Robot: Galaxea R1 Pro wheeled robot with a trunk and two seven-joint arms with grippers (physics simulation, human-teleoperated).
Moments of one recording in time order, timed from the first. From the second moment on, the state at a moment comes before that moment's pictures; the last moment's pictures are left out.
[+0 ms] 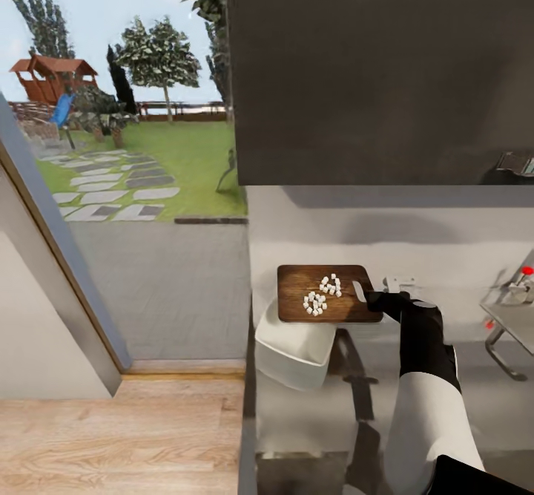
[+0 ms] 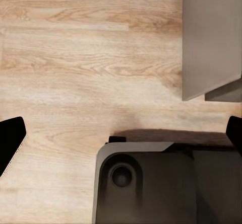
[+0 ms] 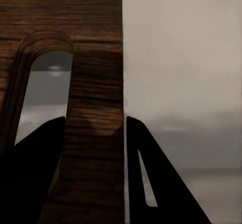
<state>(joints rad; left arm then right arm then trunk) 0.10 0.03 -0.11 -0.41 0.16 -0.42 0.03 -0.82 0.17 -0.70 -1.10 0.82 0.43 0.54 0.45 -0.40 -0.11</state>
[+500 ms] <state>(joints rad) 0.10 0.03 -0.11 -0.41 0.16 -0.42 0.03 -0.82 0.17 -0.70 -1.09 0.83 0.43 0.54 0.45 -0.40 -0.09</state>
